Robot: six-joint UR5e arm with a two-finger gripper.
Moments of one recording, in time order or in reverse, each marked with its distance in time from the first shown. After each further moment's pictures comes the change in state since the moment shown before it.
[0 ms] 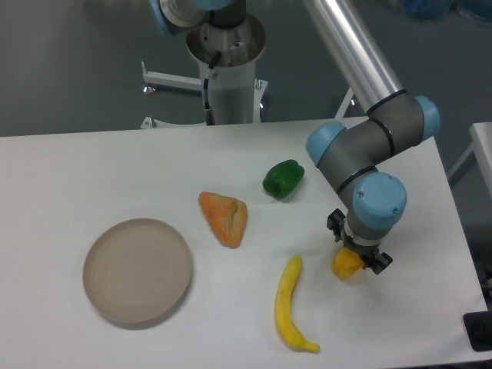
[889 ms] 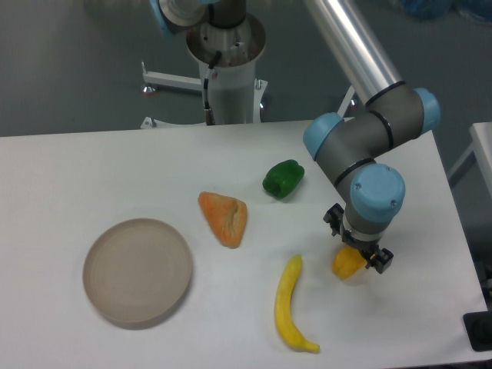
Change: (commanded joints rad) arm -0.012 0.011 0.000 0.003 0.002 -0.005
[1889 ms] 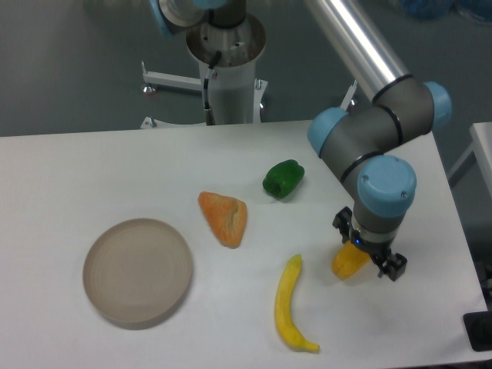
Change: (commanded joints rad) arm 0.000 0.037 0.040 -0.040 -0.002 0.015
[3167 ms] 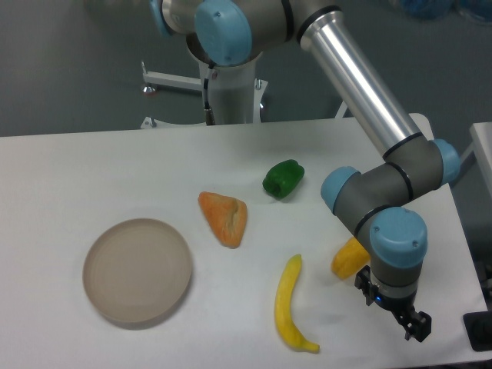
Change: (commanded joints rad) arm -0.015 -0.287 0.357 0.176 -0.020 0.003
